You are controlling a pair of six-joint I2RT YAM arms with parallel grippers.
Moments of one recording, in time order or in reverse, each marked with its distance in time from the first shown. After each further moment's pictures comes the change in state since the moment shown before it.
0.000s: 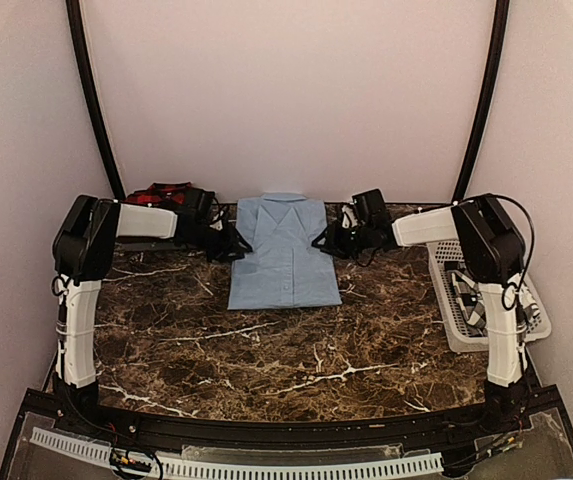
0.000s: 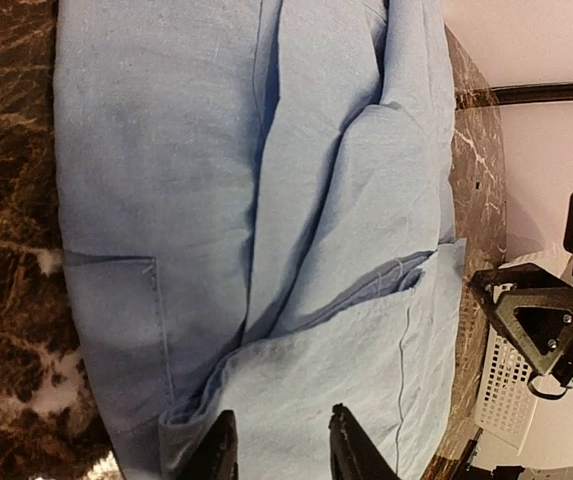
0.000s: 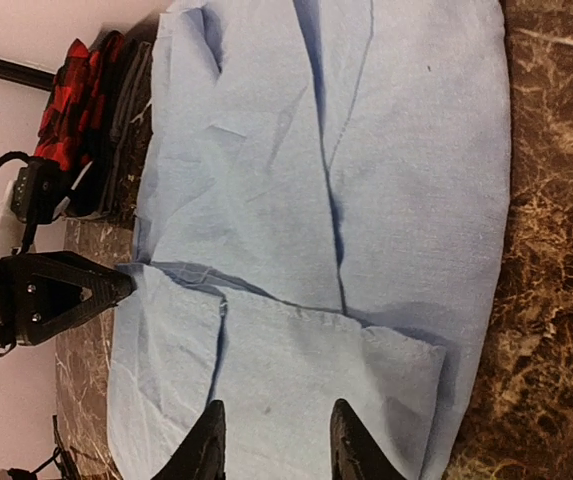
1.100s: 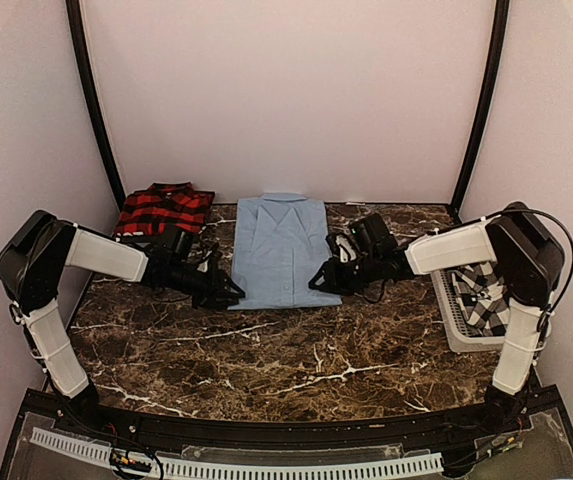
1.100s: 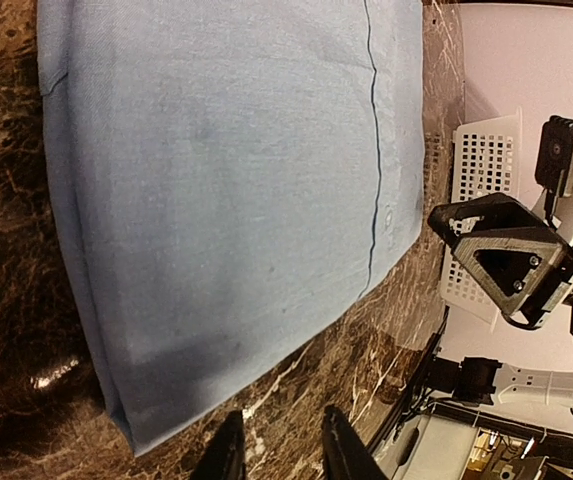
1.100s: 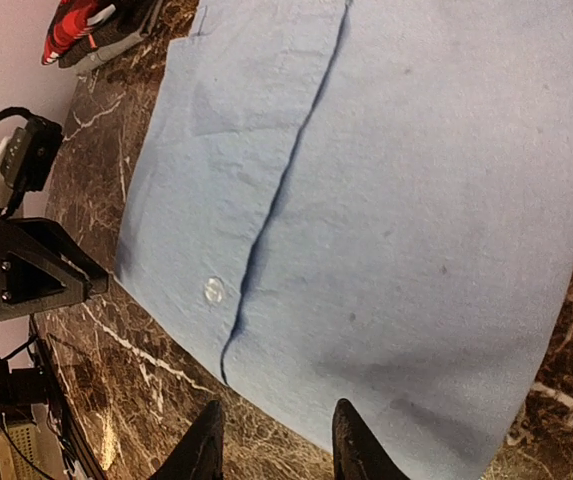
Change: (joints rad) left arm -0.095 -0.449 -0.669 0.215 0.132 -0.134; right arm 0.172 -0.345 -0.395 -0.046 0.042 -0.071
